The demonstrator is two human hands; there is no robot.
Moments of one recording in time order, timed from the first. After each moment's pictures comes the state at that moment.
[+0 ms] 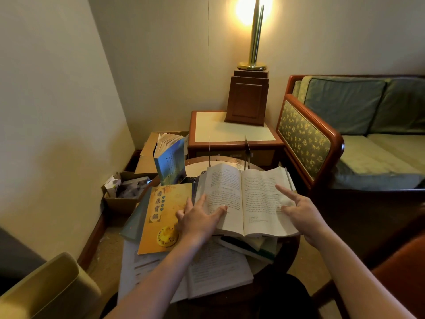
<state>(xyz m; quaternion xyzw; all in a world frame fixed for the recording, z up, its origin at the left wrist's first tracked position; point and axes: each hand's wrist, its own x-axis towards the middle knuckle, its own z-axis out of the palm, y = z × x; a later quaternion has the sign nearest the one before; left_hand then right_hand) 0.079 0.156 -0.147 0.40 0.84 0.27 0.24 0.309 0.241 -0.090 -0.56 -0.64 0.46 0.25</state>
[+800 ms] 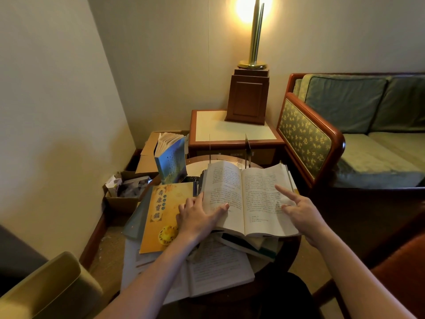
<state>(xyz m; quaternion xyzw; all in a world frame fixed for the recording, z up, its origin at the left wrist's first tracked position) 0.066 0.156 -0.152 0.45 0.83 0.25 0.21 0.309 0.237 -0.093 -0.55 -0.64 0.48 0.25</state>
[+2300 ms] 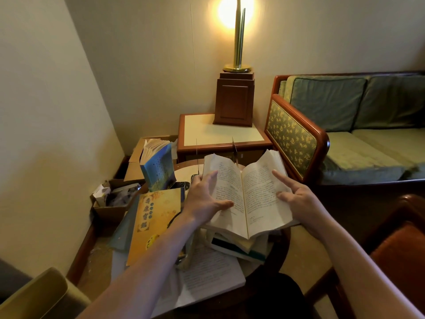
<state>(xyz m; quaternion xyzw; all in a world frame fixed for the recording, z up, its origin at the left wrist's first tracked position) 0.090 0.191 -0.091 0.56 0.70 0.38 0.21 0.326 0.247 -0.062 -0.50 -0.60 0.55 0.31</state>
